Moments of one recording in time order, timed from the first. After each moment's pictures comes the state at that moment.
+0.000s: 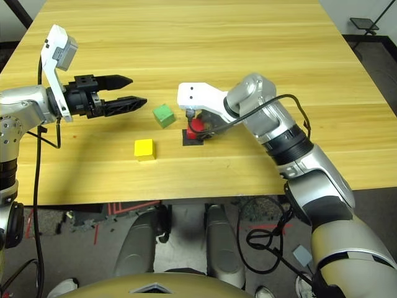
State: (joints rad) left arm -0.68 0.74 0.06 -0.18 -0.66 0.90 -0.85; right arm -0.94 -0.54 0.48 0.08 -0.20 0.68 1.39
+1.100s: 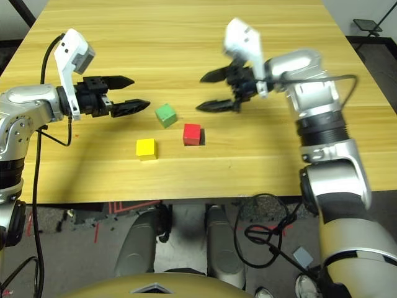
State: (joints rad) left arm -0.72 0.74 -0.12 -0.16 -0.46 0.86 -0.85; right arm -0.99 -0.74 0.06 0.46 0.20 0.32 1.46
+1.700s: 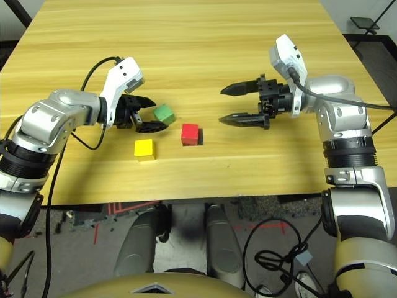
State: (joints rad) left arm -0.85 0.61 -0.31 0.03 -0.29 0.90 -0.83; right arm -0.78 -0.73 0.02 0.23 0.40 0.42 1.49
